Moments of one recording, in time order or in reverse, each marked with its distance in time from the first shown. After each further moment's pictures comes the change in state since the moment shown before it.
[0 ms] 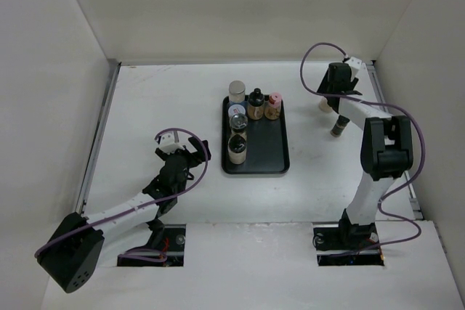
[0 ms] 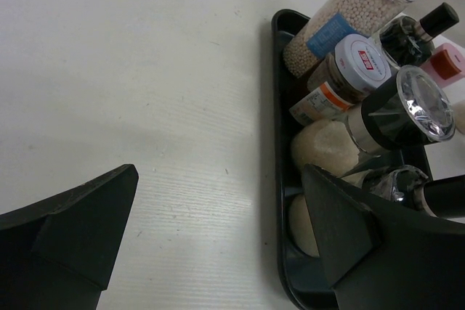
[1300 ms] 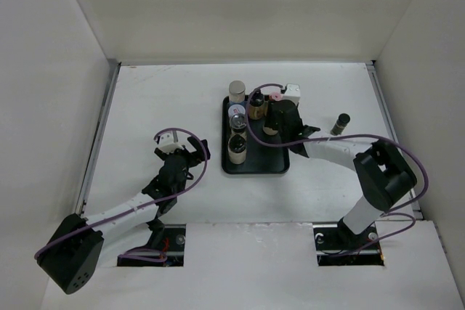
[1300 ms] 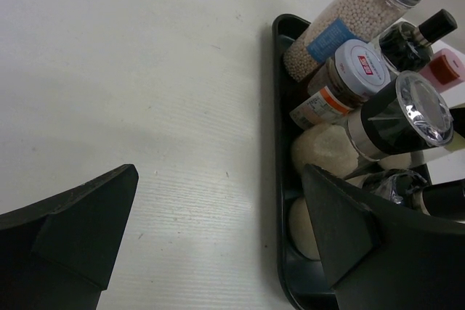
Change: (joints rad) left arm 0.006 -0.009 0.000 0.001 0.000 0.000; right arm 0.551 -0.253 -0.385 0.227 0.057 0.046
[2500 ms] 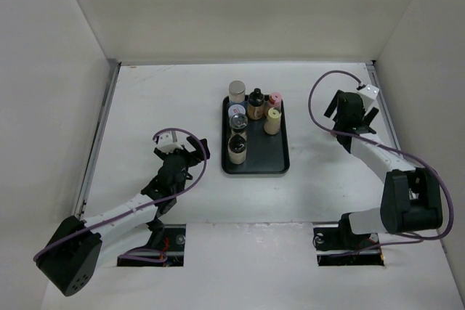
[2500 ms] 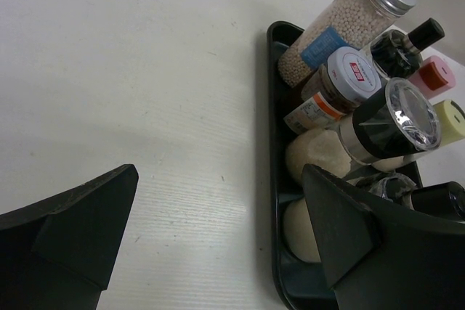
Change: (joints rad) left arm 0.000 -0.021 0.000 0.000 0.000 0.000; right arm -0.519 -0.260 -0.118 -0.174 0.089 -0.014
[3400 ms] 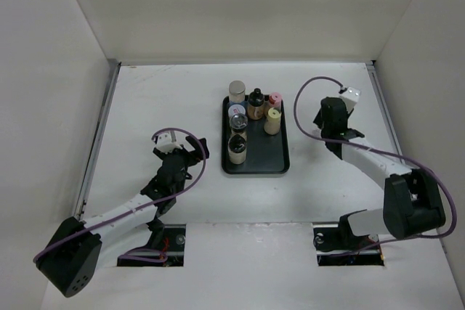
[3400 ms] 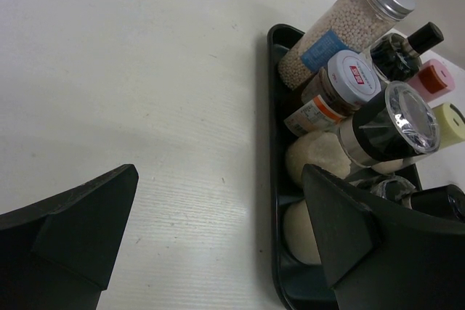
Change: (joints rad) left arm 0.010 -0.005 0.000 0.000 0.001 0.000; right arm 0.122 0.013 -0.033 0.008 -0.019 0.065
